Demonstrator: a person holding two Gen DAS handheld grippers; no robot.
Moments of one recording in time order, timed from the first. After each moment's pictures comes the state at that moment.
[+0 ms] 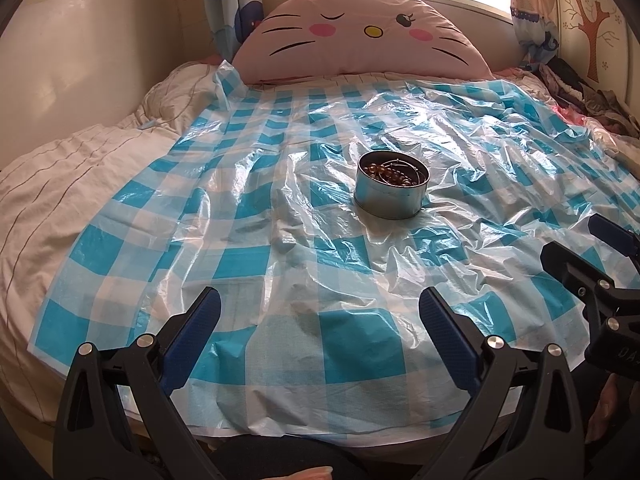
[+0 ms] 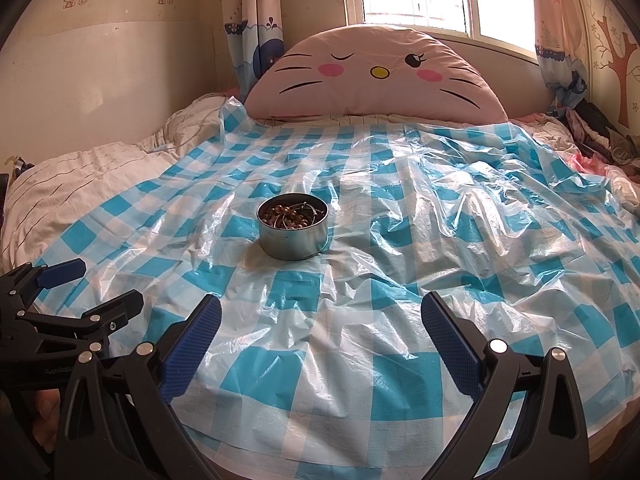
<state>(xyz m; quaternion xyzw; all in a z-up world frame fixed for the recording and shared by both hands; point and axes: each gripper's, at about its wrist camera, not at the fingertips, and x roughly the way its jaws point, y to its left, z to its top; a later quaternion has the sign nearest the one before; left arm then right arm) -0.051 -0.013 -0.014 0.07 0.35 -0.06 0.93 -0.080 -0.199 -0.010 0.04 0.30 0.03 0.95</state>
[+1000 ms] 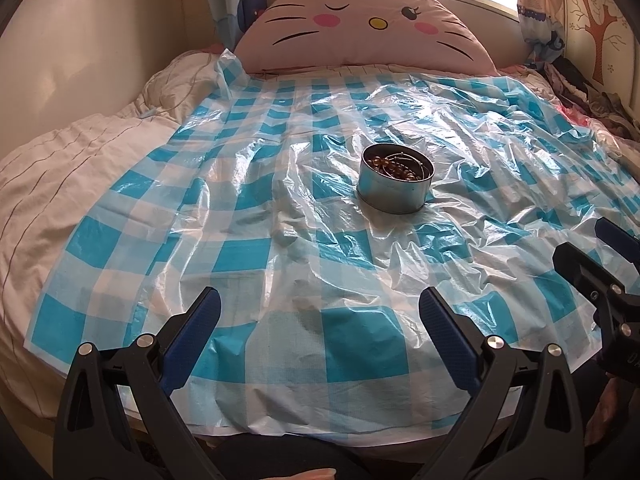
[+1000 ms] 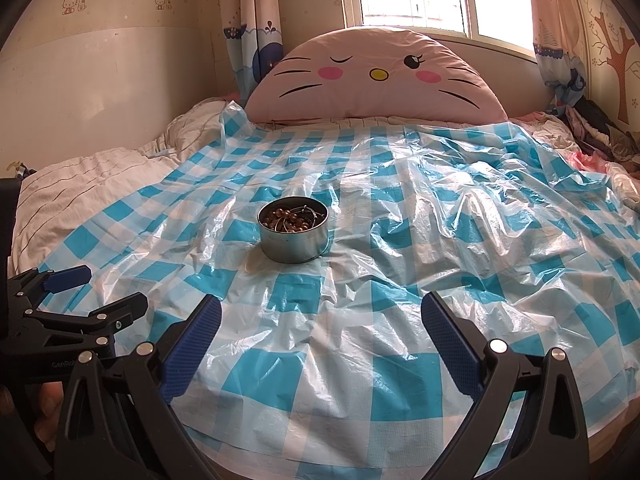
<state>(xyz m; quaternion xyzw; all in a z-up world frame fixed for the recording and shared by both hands) -0.046 -0.009 -0.017 0.07 0.37 -0.06 0.92 -0.080 -0.201 -0.009 0.04 0.30 0.03 0.95</state>
